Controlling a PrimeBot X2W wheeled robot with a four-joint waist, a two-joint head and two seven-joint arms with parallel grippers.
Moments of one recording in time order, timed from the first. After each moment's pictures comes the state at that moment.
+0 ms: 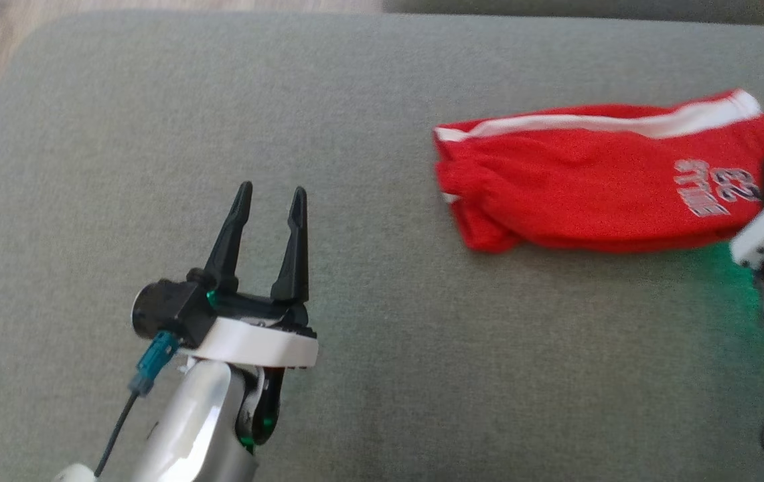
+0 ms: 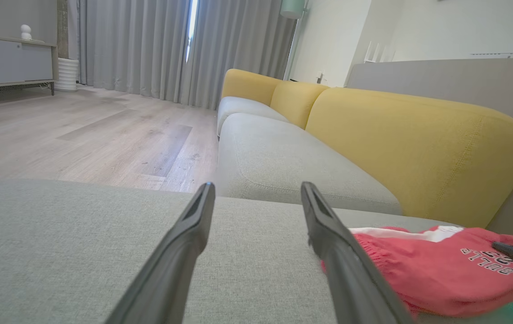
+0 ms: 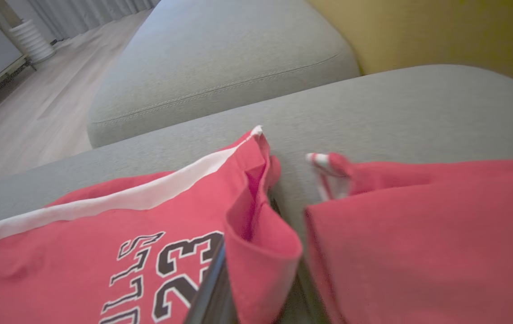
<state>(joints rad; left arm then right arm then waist) -0.30 0.04 -0.34 0.25 -0.36 -0.05 -0.26 -0.65 -0.30 -0.08 0.95 0.37 0.13 -0.02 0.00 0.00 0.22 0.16</state>
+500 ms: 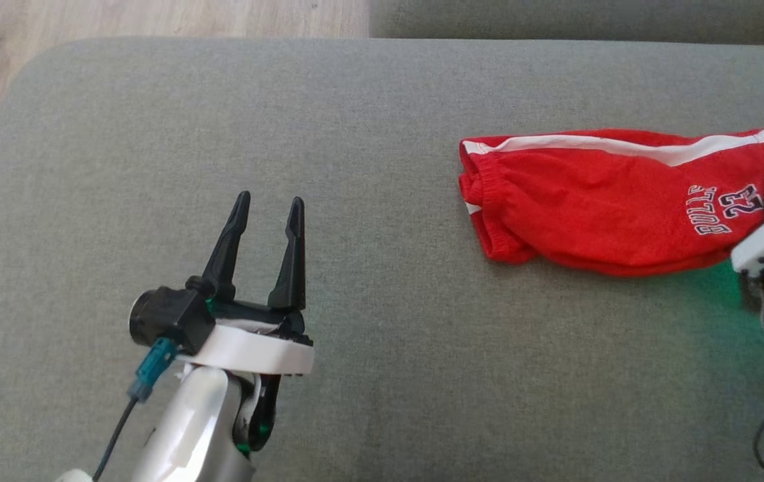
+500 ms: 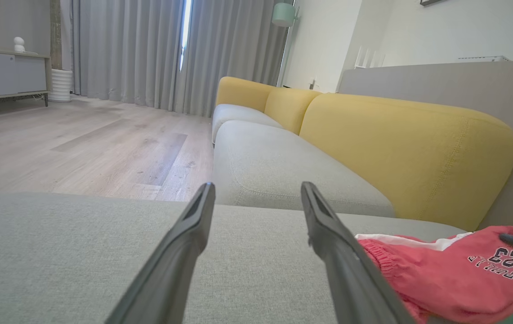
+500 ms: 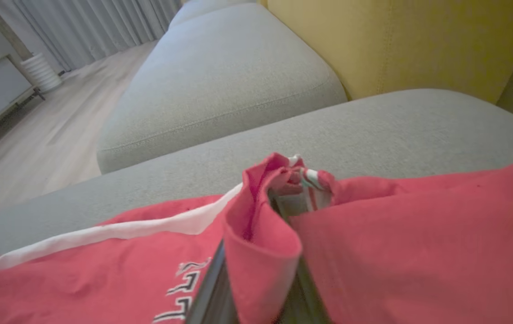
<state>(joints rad) -0.28 0.04 -0.33 0.26 -0.33 -0.07 -0.26 -0.61 -0.31 -0.10 0.93 0.39 0.13 -0.05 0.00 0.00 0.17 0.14</state>
